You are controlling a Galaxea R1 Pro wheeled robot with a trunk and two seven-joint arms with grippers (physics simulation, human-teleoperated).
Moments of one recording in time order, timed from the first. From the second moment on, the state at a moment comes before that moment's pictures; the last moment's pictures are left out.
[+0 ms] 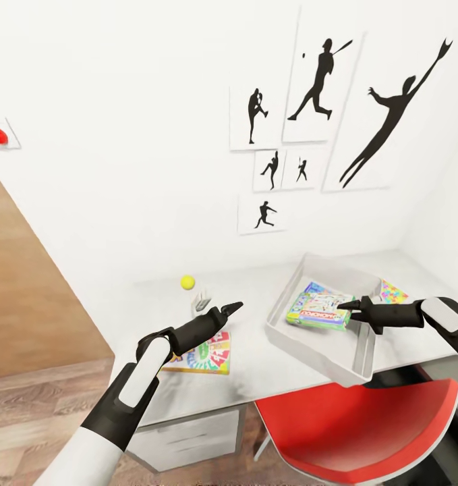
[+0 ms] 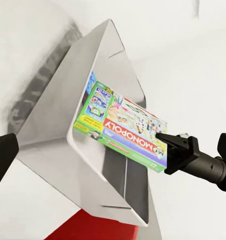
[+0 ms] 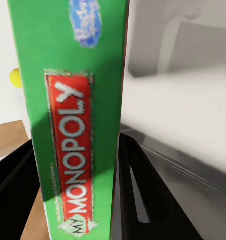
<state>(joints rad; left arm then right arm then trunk) -0.58 -0.05 -0.30 -1.21 1.11 0.58 -0.09 -1.09 -0.58 0.60 -0.39 -1.38 1.05 0.41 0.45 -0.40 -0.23</state>
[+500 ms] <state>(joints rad) -0.58 -0.05 -0.30 -1.21 1.11 0.58 -0.09 -1.09 -0.58 0.60 -0.39 -1.38 1.05 0.41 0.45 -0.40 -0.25</state>
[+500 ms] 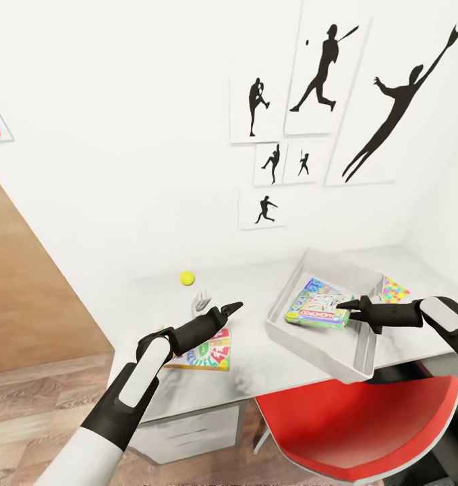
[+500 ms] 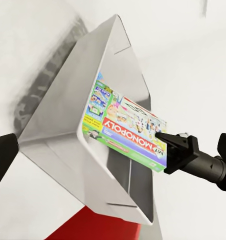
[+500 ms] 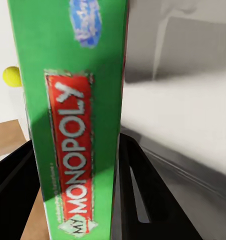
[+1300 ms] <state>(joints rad) -0.58 -0.05 -0.30 -1.21 1.11 0.58 -0.09 -1.09 -0.57 0.60 -0.39 -1.38 1.05 0.41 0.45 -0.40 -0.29</state>
